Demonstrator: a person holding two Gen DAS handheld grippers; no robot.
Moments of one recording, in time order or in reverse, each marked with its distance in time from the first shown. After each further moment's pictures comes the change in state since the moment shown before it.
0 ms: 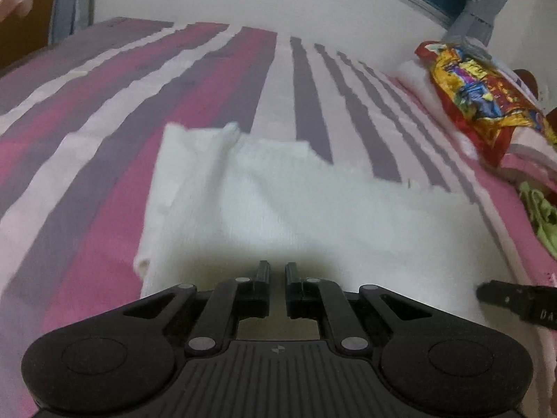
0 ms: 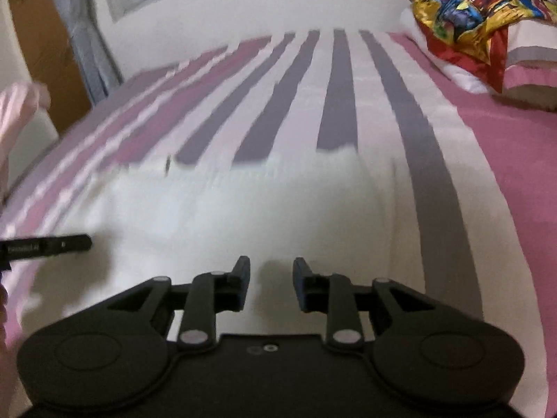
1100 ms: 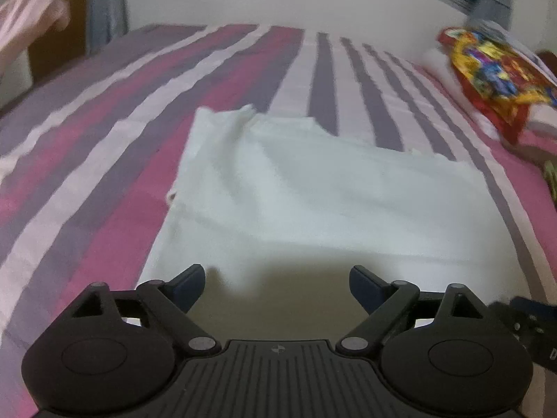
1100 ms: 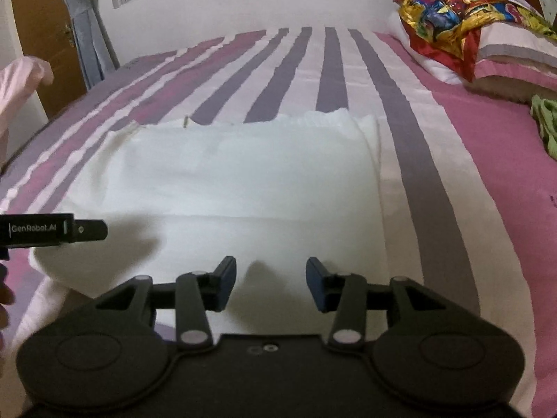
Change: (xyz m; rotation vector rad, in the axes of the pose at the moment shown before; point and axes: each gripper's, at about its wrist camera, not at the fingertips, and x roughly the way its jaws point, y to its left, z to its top) left arm -0.058 -0.046 -0.036 0.035 0.023 0.158; right arm -0.053 0.033 -0.053 0.005 -0.007 -0.058
